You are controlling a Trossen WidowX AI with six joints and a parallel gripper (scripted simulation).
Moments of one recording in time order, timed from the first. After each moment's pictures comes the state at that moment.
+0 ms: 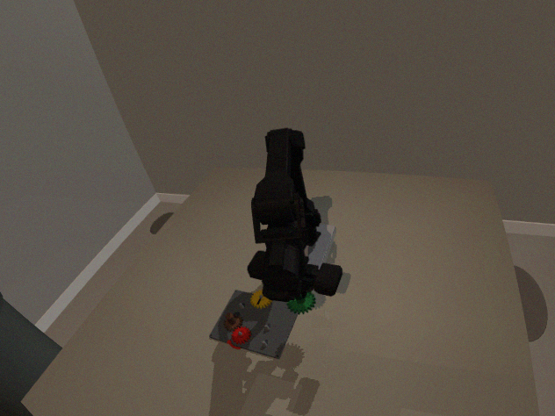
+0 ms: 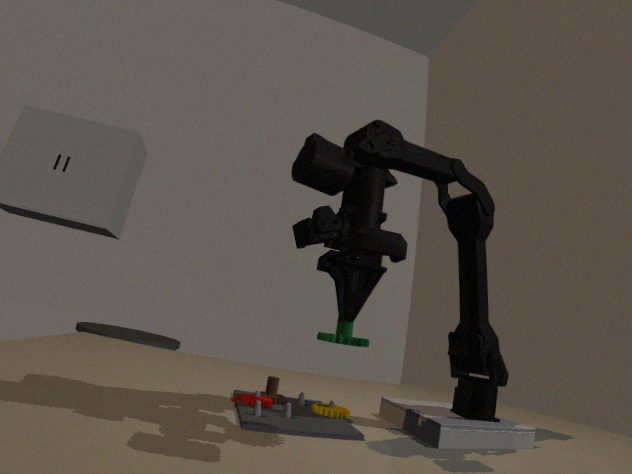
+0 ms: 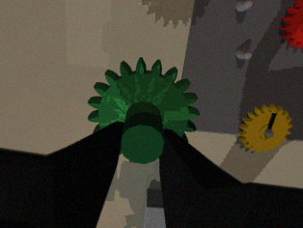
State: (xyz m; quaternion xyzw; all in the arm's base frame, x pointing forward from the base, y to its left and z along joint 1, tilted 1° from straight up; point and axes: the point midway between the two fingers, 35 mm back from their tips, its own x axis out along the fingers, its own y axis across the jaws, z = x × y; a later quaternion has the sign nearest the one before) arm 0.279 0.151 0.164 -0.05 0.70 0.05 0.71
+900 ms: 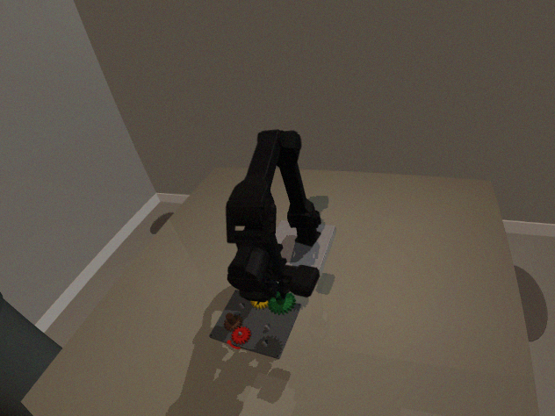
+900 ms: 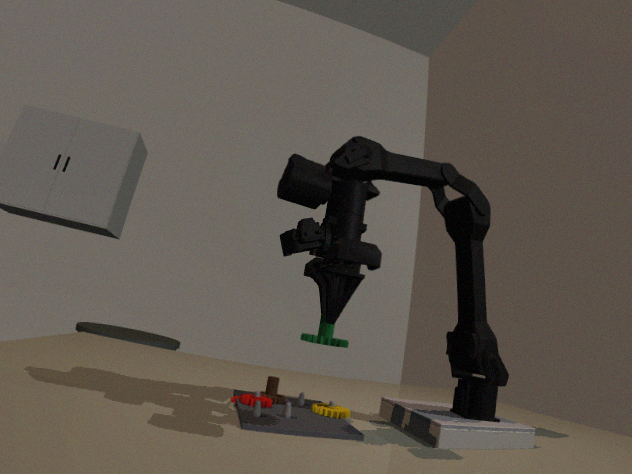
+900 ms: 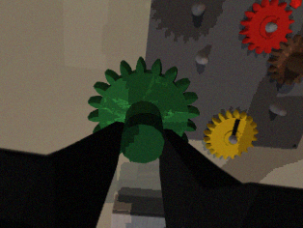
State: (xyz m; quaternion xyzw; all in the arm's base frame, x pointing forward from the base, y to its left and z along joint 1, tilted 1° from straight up) arm 0.297 0.108 0.158 -0.05 0.70 0.05 0.71
